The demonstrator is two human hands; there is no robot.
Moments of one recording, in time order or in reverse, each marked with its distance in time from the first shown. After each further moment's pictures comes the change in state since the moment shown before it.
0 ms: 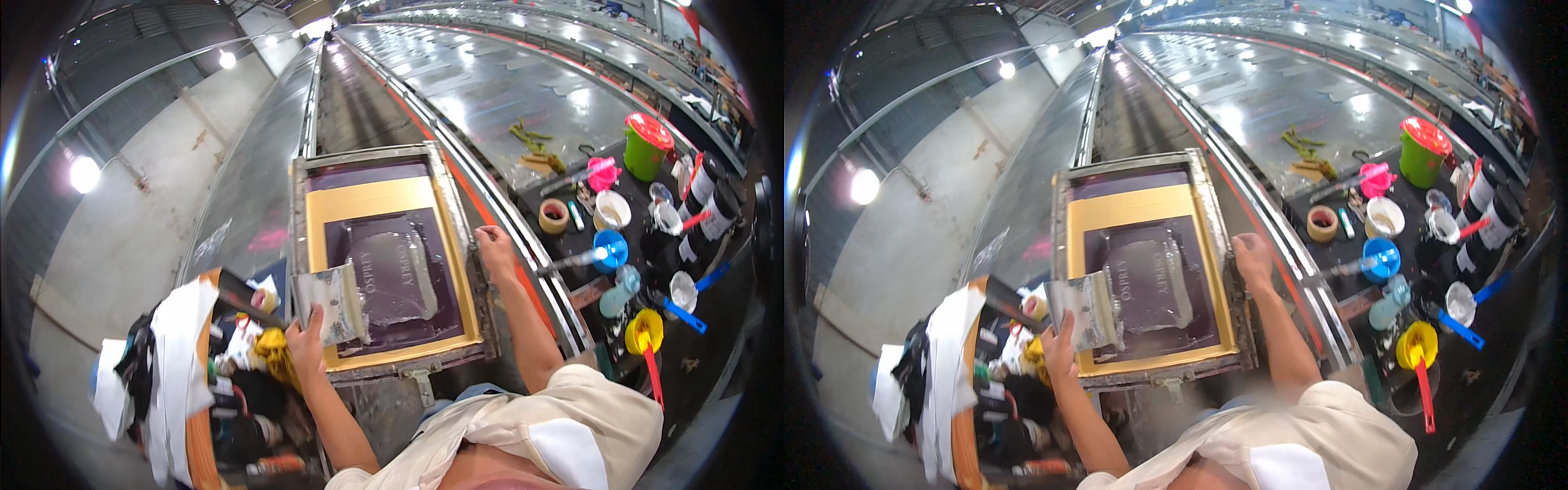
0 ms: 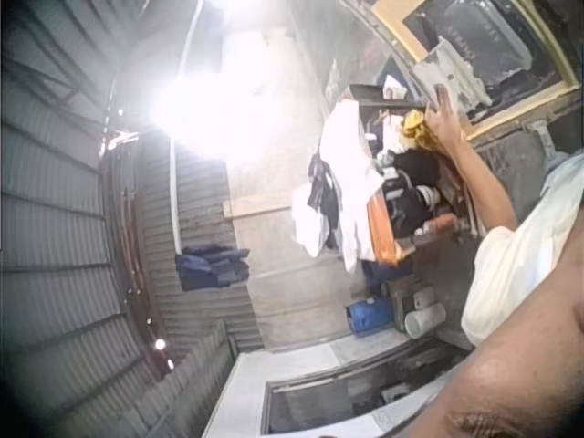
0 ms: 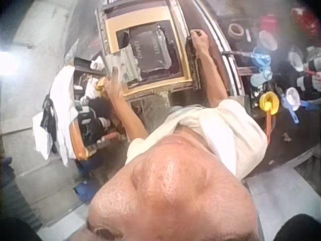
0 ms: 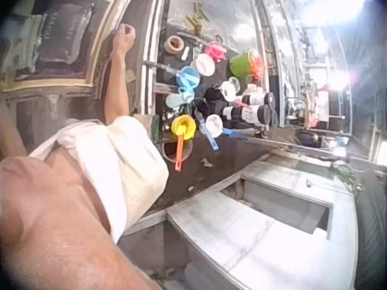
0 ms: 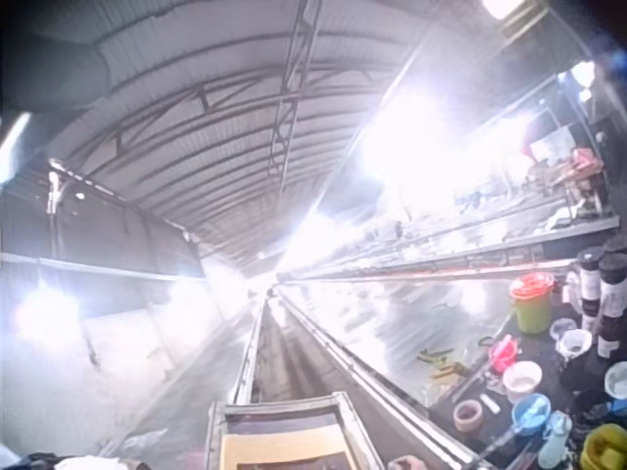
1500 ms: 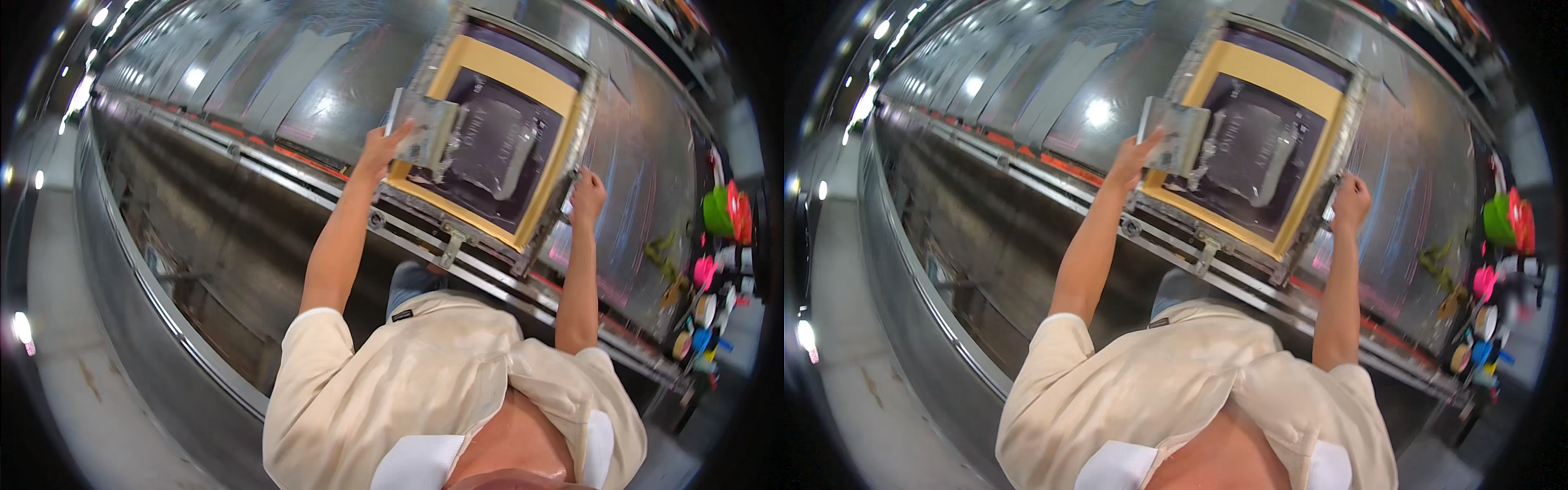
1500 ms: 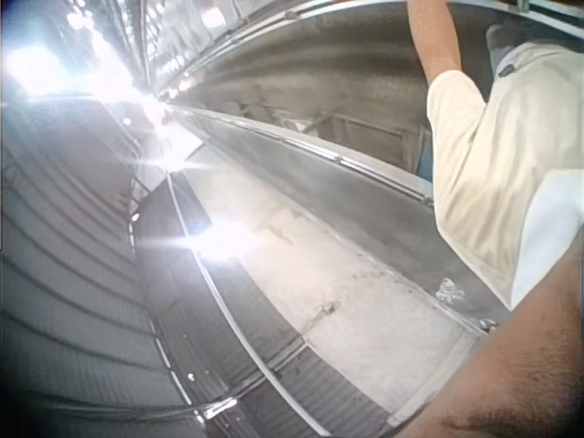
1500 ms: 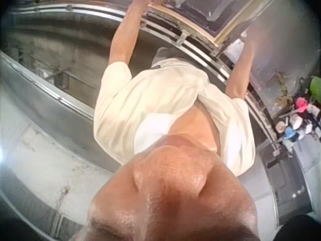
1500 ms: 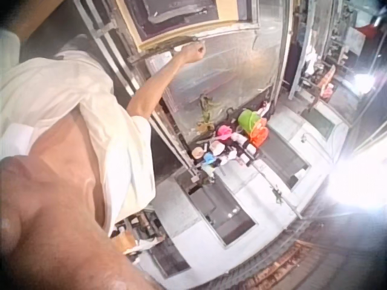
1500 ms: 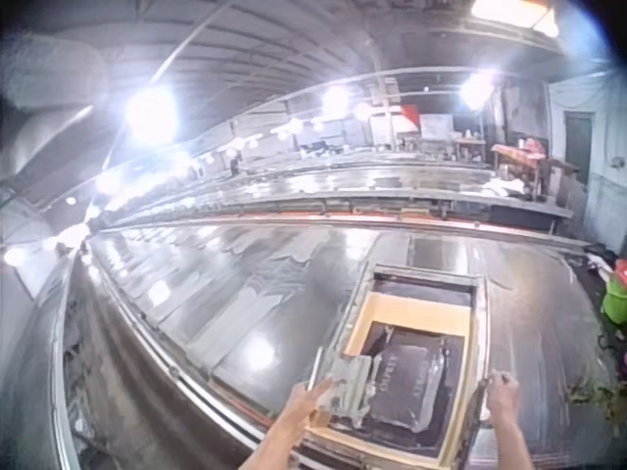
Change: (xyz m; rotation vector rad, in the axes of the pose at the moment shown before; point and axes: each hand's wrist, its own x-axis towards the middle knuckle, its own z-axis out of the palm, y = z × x) left_hand 1.105 -0.270 1.015 -0.062 -1.515 -0.378; right_hand 0.889 0.050 0.289 0.150 1.237 0.199
